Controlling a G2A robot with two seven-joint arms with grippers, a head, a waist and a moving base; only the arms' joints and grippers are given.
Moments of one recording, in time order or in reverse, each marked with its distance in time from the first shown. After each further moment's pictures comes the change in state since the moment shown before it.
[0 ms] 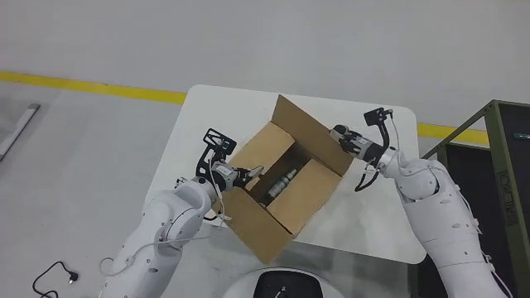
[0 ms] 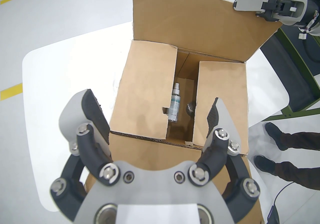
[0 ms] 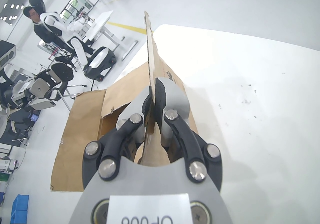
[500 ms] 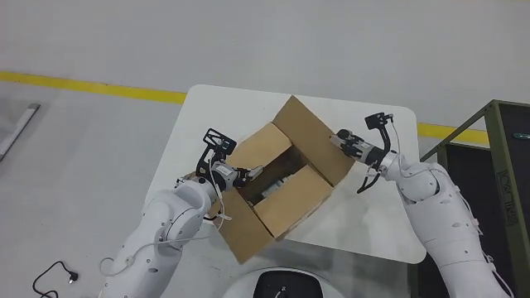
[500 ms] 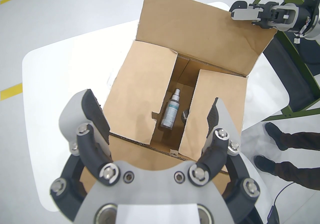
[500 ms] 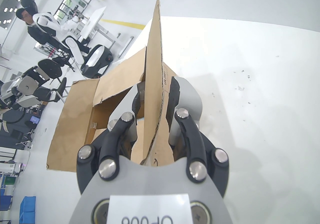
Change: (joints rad) left arm 0.000 0.000 0.000 0.000 0.000 0.000 0.000; right arm 0.009 0.008 -0.014 0.070 0.000 -0.001 0.005
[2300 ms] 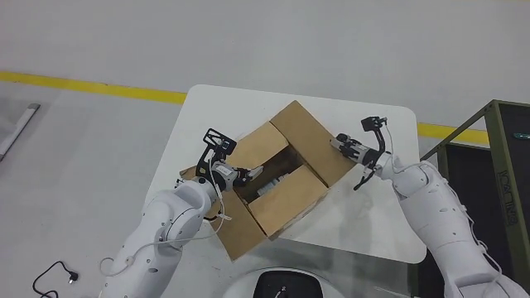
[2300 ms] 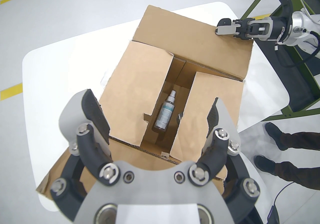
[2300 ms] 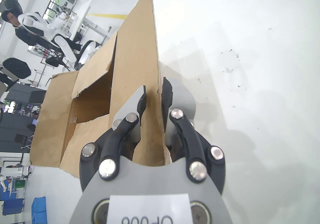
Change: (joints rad) left arm 0.000 0.000 0.000 0.000 0.000 0.000 0.000; right arm 0.148 -0.023 -0.122 0.307 0.016 -0.087 -0.113
